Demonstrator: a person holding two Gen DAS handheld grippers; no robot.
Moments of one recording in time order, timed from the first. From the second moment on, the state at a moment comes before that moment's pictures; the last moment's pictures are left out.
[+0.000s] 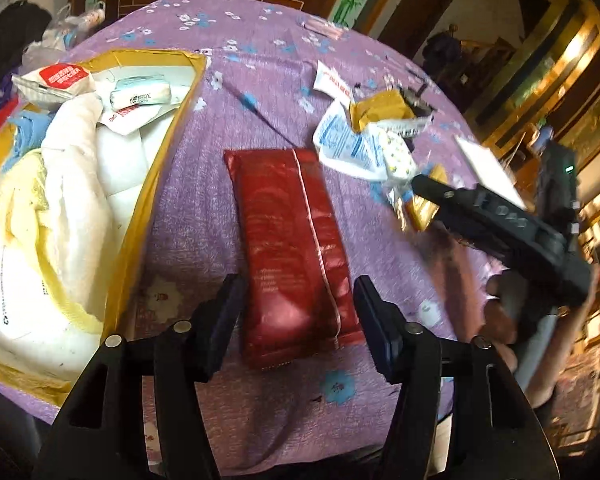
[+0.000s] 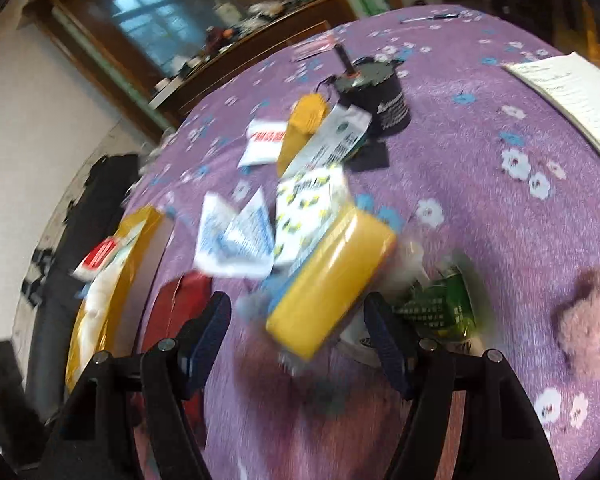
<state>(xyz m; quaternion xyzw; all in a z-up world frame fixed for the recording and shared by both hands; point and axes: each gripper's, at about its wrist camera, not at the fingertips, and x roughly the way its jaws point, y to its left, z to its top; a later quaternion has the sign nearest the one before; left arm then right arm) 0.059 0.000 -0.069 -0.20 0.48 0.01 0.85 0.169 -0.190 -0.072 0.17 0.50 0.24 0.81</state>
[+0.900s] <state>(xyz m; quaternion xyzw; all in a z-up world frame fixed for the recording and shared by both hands) 0.074 -0.002 -0.075 -0.21 0.46 0.03 0.86 0.128 -0.184 -0.054 0.16 0.38 0.33 0.85</state>
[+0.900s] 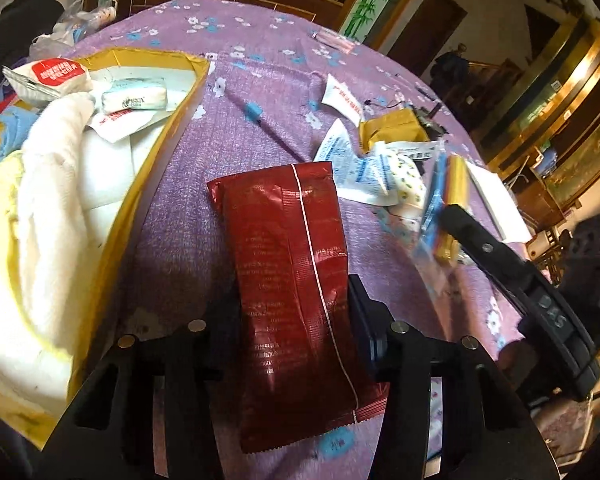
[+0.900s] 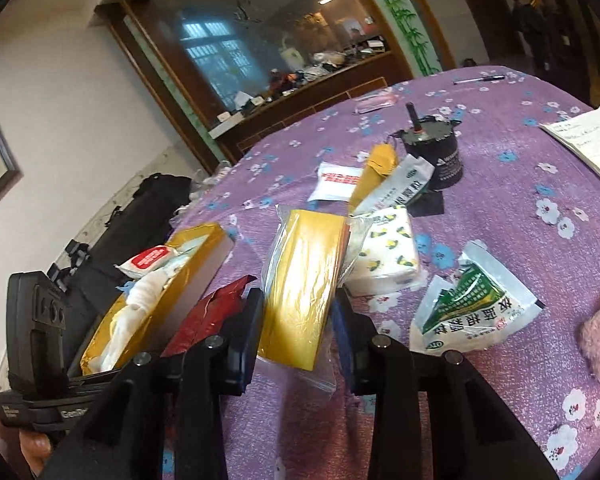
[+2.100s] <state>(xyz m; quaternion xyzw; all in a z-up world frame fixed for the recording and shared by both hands) -0.023 0.136 0.009 -0.32 0.34 0.13 0.88 0.100 -0.029 0.000 0.13 0.43 0.48 0.75</state>
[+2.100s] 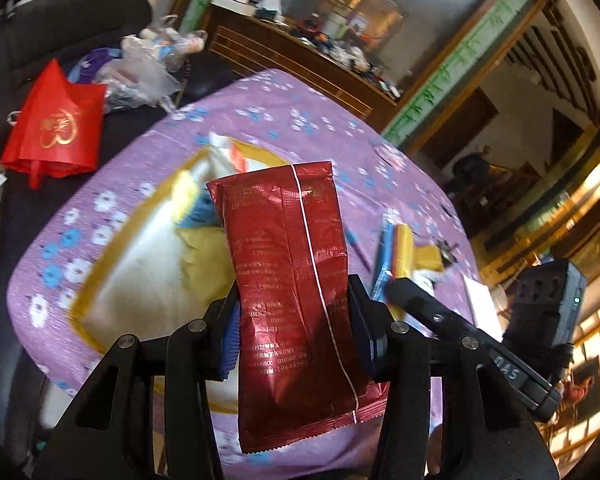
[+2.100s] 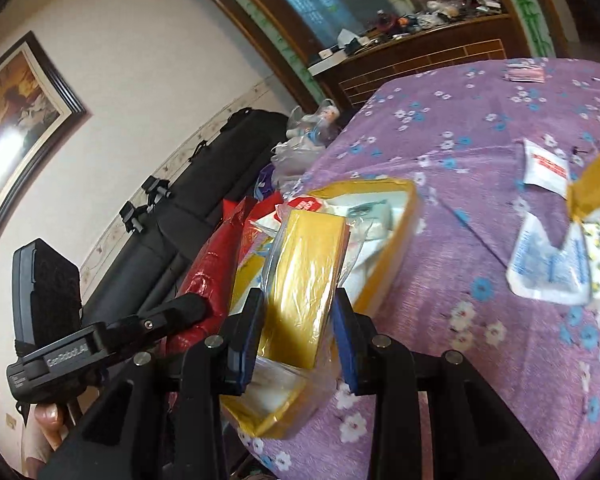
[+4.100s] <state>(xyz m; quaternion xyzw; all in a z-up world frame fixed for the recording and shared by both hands) 0.001 0.048 0.016 -0.18 0.40 0.10 0.89 0.103 -0.130 -0.023 0.17 0.43 0.44 0.77</state>
